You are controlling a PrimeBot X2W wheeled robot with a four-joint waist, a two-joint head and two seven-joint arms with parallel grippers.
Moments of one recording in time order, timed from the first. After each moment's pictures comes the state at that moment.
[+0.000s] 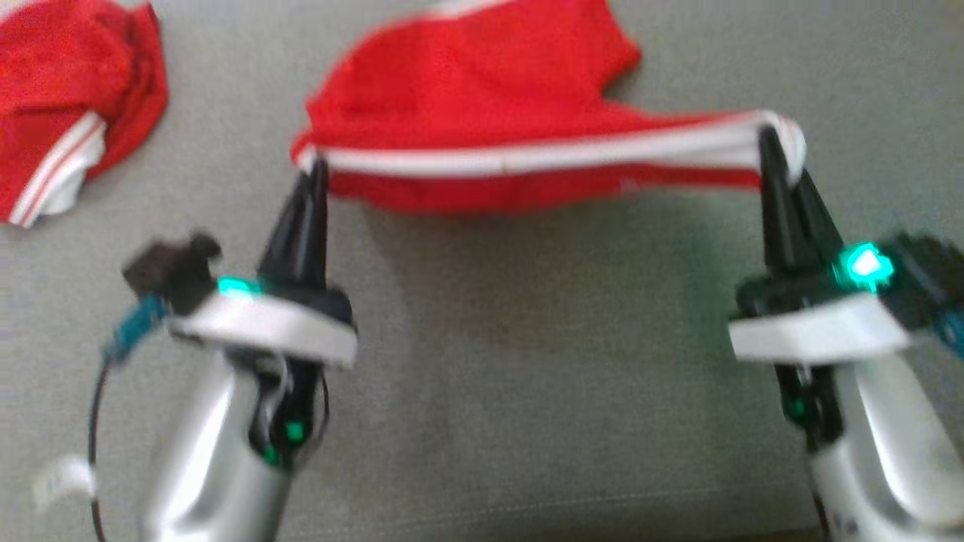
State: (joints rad) left arm -0.35 0.11 -0.32 0.23 -0.59 -0.08 -0.25; right arm -0.29 -0.14 0.16 0.10 0.26 0.12 -0.25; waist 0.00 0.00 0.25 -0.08
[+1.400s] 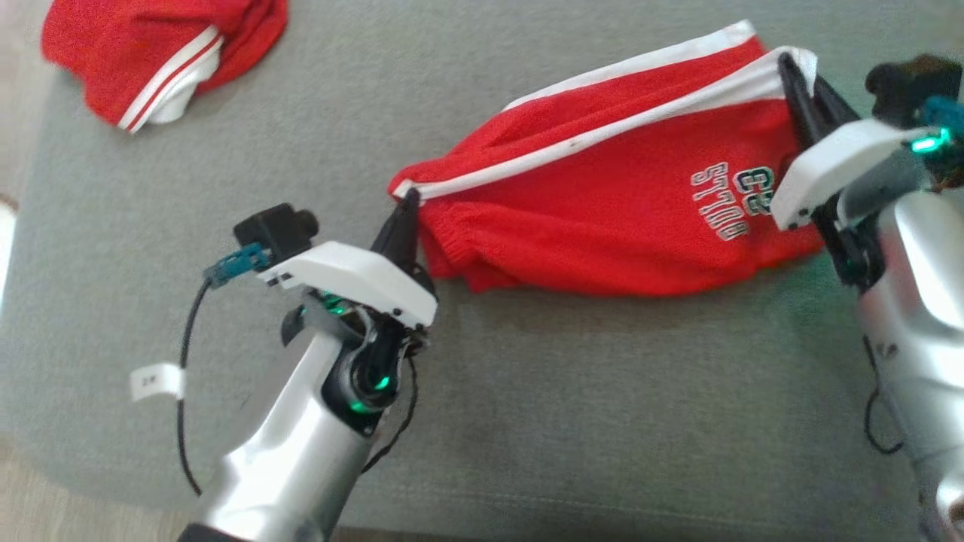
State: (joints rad) left arm -0.48 0.04 -0.53 0.40 -1.02 0.16 -0.11; right arm -0.71 -0.27 0.23 0.61 0.27 0.12 0.04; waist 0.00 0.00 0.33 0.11
